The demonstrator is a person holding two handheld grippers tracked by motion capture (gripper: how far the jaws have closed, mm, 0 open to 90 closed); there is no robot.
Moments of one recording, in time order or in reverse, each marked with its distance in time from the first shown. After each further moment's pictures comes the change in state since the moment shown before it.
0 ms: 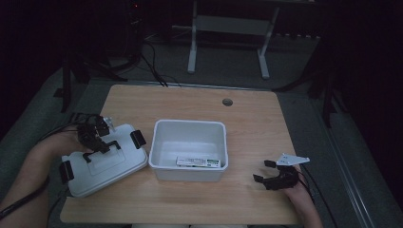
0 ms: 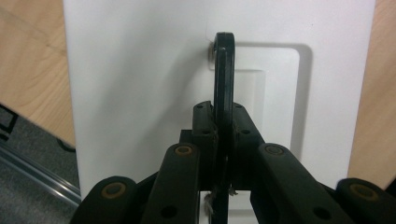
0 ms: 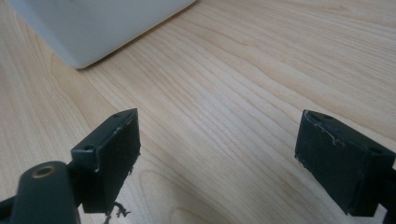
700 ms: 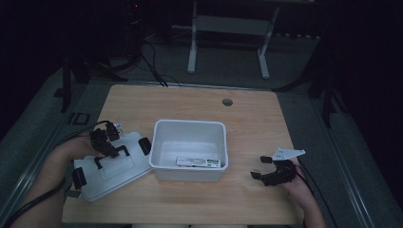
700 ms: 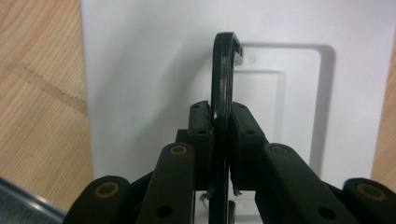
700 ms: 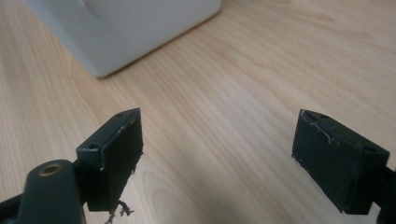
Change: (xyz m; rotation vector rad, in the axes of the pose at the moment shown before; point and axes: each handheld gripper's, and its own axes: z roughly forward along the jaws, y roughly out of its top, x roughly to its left) left arm 0.008 0.011 0.063 -0.009 -0.062 -0.016; right arm 0.003 0.024 0.002 0.052 0.056 -0.068
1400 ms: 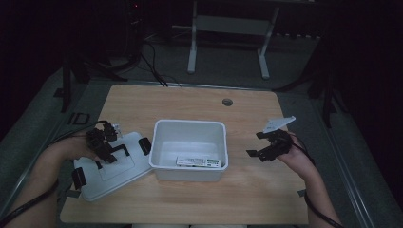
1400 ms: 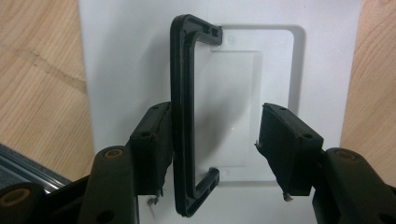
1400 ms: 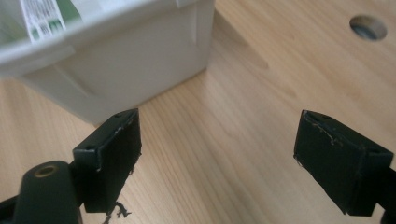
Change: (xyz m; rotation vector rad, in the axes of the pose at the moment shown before) left arm -0.014 -0.001 -0.017 0.049 0.030 0.016; right arm -0.010 0.100 -0.008 0.136 -0.023 -0.143
